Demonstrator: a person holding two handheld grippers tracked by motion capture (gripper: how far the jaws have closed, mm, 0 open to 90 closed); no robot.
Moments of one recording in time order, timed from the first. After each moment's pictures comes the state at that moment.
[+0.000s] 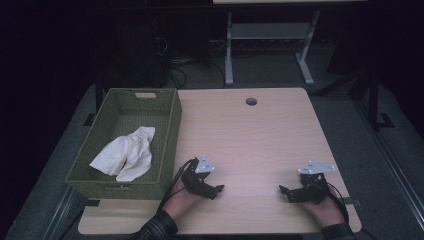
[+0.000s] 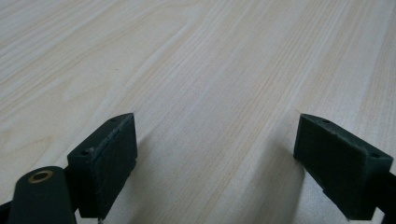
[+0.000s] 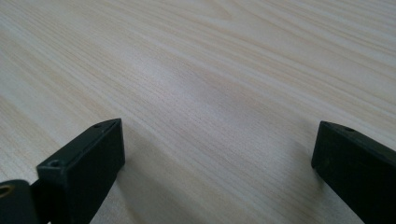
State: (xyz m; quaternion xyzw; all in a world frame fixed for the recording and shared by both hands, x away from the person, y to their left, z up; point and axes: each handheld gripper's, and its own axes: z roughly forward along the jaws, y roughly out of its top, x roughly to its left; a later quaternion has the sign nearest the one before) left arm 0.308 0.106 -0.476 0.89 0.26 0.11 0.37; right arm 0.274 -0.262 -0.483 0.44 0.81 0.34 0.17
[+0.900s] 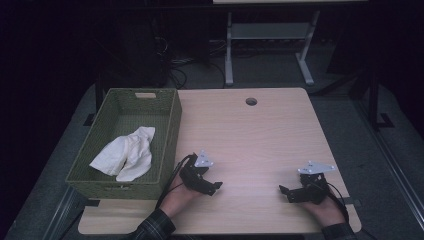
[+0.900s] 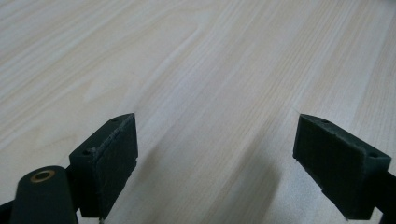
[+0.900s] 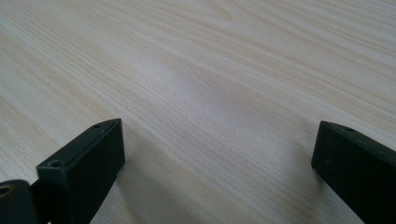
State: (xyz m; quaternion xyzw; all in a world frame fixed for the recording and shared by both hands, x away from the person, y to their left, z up) left arm 0.314 0.109 -0.460 0.89 0.28 0.10 0.36; right arm 0.273 -0.262 -0.483 0.44 0.81 0.34 0.17
